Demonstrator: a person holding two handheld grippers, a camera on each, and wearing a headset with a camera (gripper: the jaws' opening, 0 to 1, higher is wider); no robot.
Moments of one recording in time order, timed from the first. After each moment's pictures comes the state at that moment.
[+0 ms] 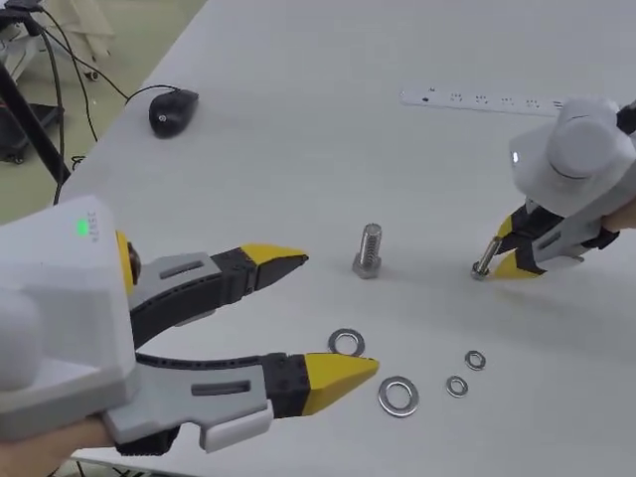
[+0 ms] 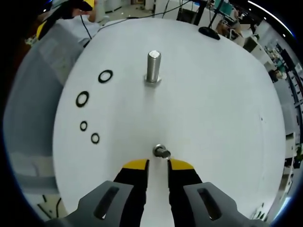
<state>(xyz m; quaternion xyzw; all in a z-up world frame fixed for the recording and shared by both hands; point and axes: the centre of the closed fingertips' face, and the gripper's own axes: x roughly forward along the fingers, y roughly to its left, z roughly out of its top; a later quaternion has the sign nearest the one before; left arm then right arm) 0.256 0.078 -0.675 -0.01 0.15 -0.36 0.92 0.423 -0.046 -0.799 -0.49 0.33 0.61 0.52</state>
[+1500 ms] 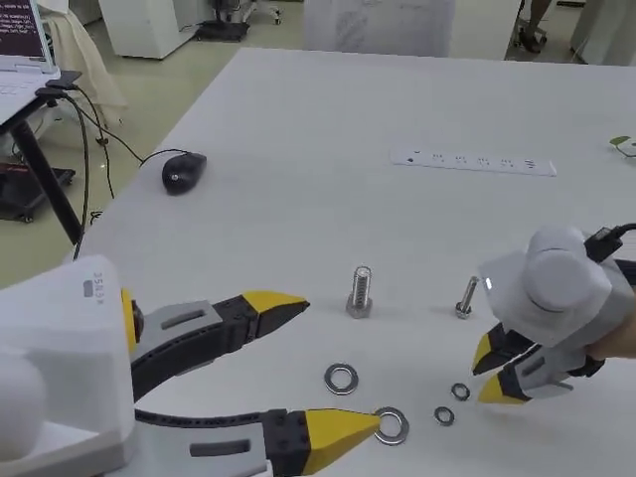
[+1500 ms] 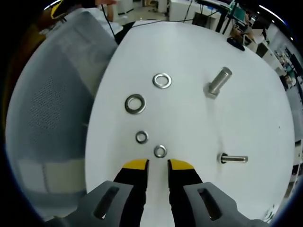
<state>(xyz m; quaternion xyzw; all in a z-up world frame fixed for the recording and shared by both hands) 0.224 0.059 -0.651 0.01 0.12 -0.36 0.92 0.322 -0.051 -0.816 -0.48 0.34 0.65 0.48</state>
